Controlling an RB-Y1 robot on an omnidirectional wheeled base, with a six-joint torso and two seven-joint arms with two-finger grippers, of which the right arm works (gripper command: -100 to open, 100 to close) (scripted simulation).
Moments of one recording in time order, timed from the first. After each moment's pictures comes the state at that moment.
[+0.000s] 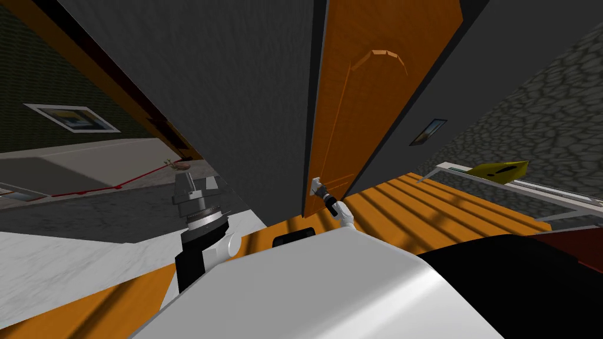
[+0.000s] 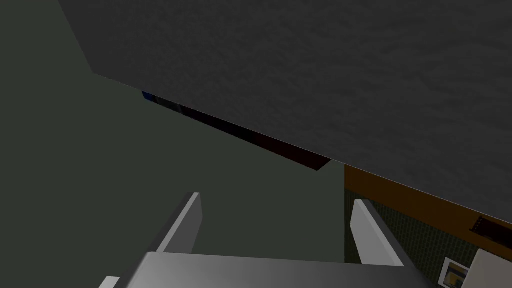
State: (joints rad) arm 0.10 -0.13 -0.16 -1.38 1.25 -0.40 0.85
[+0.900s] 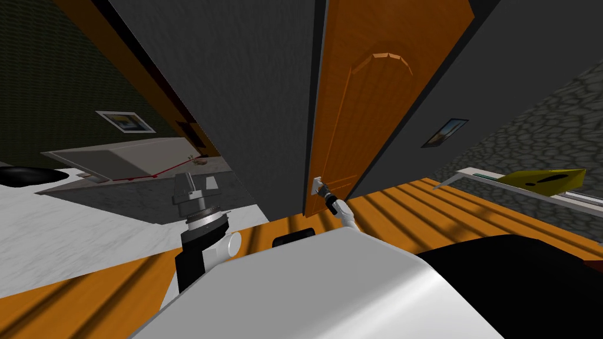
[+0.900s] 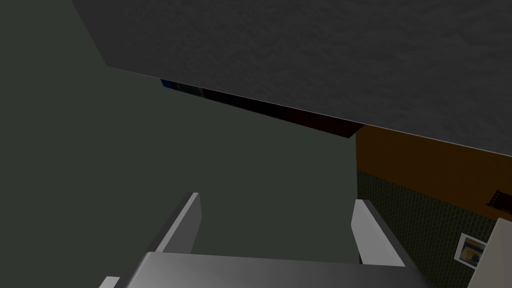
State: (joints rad) arm 0.09 -0.19 -0.11 -1.36 1.37 -0.26 1.01
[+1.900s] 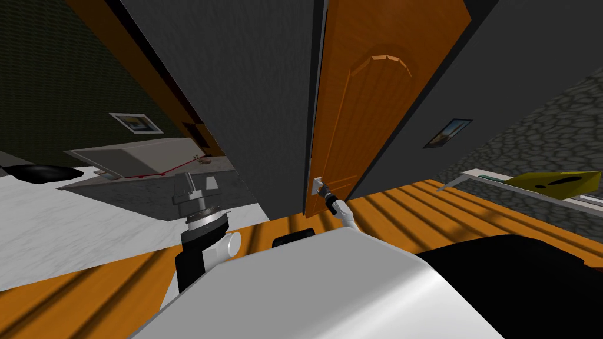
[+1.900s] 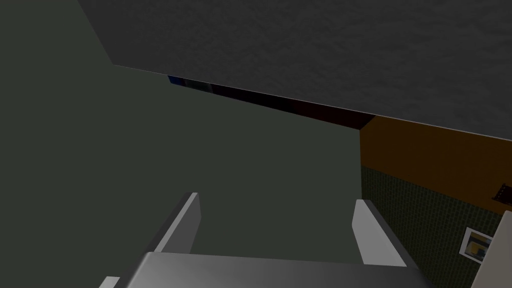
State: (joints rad) arm 0.09 -0.20 -0.10 -1.36 1.41 -0.22 1.08
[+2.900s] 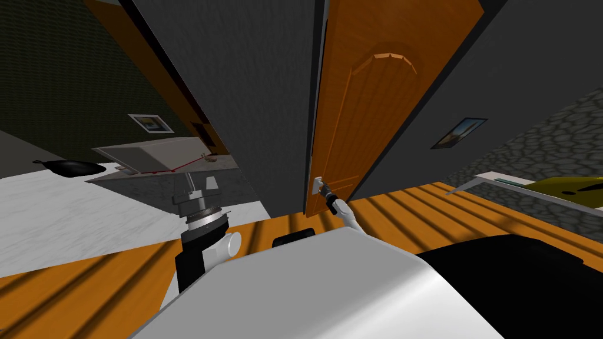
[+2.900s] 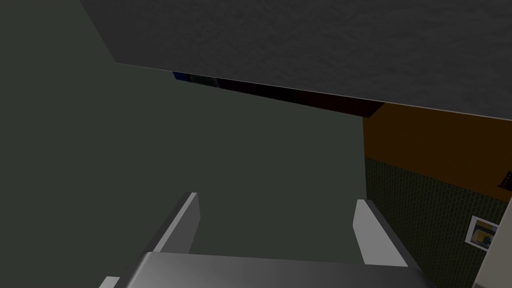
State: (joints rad) arm 0.09 -0.27 -0.03 -1.37 1.50 -0.12 1.06
